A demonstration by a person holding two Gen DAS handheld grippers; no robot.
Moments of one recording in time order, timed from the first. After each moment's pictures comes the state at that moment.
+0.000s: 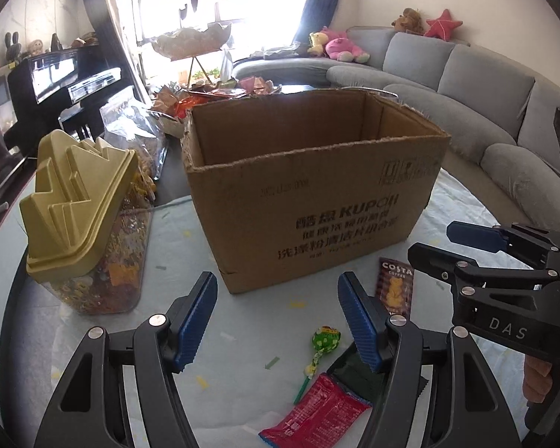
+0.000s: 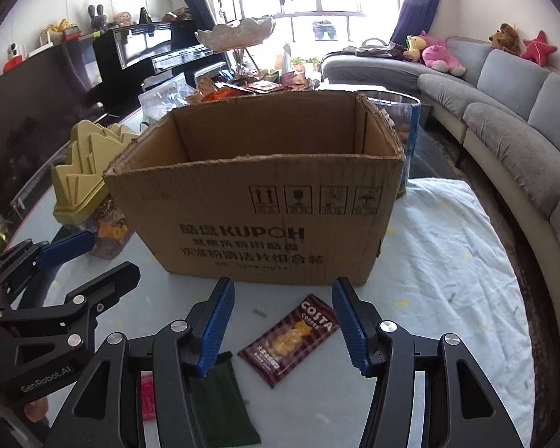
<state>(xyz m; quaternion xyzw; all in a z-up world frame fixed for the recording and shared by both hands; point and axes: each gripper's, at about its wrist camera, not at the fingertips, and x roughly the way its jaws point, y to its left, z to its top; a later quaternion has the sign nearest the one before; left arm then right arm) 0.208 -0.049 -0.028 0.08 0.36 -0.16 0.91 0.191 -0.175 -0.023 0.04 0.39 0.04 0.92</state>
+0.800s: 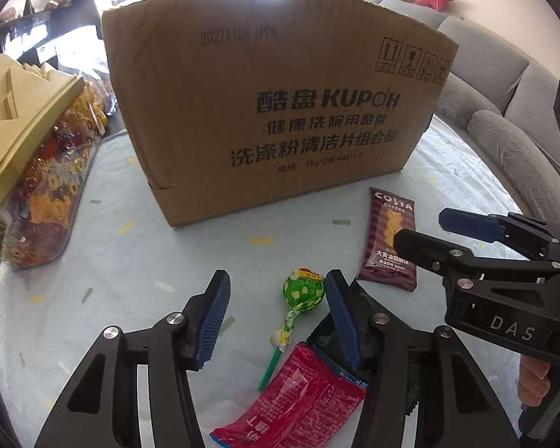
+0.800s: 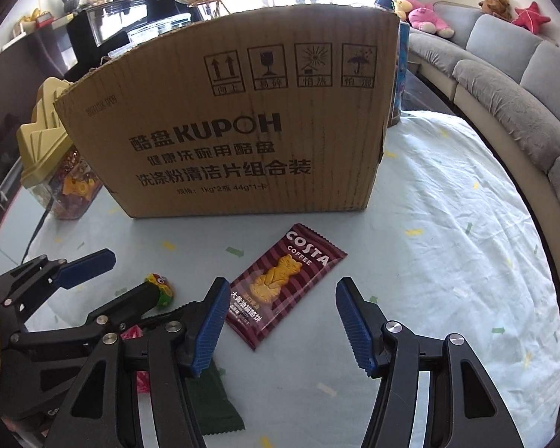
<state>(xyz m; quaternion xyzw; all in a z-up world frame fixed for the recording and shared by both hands) 0.220 -0.061 -0.096 0.06 0.44 -0.20 0.87 0.187 -0.180 -0.082 0.06 0.46 0.02 0.89</state>
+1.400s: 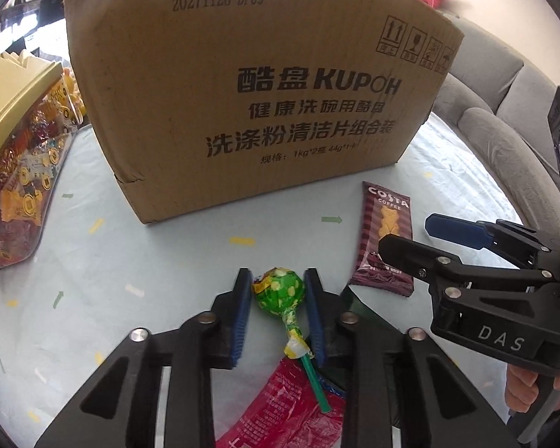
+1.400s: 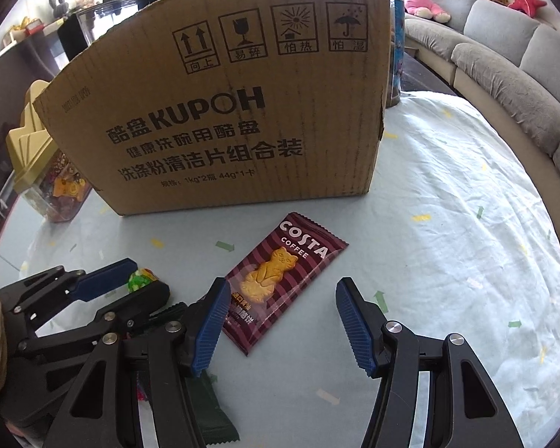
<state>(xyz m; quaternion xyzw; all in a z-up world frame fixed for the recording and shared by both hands) 0.234 -0.070 -0.109 0.05 0.46 -0.22 0.86 0.195 -0.188 -0.096 0.07 0.47 0.02 0.88</state>
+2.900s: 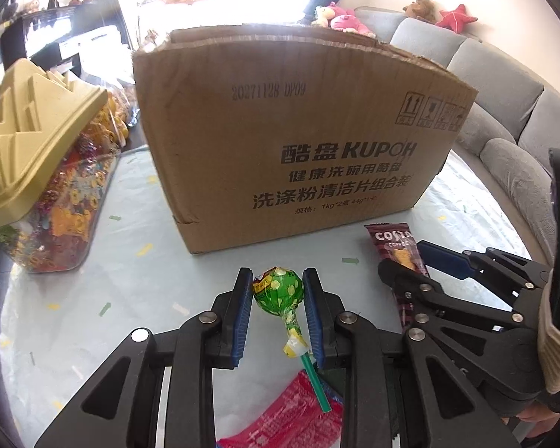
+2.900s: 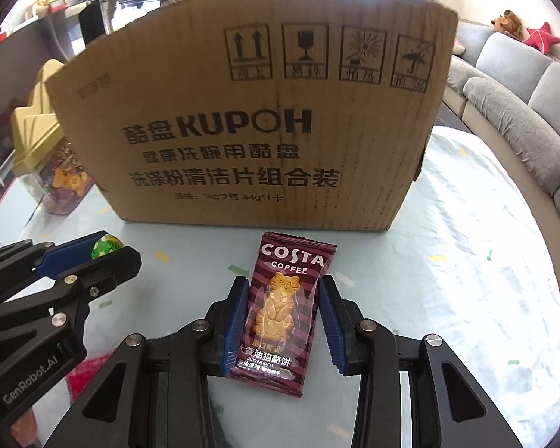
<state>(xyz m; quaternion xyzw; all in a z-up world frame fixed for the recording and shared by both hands) 0.213 -0.030 -0.063 0.04 0.42 -0.16 0.89 0.196 -0.160 -0.091 0.02 0.44 0.03 0.90</state>
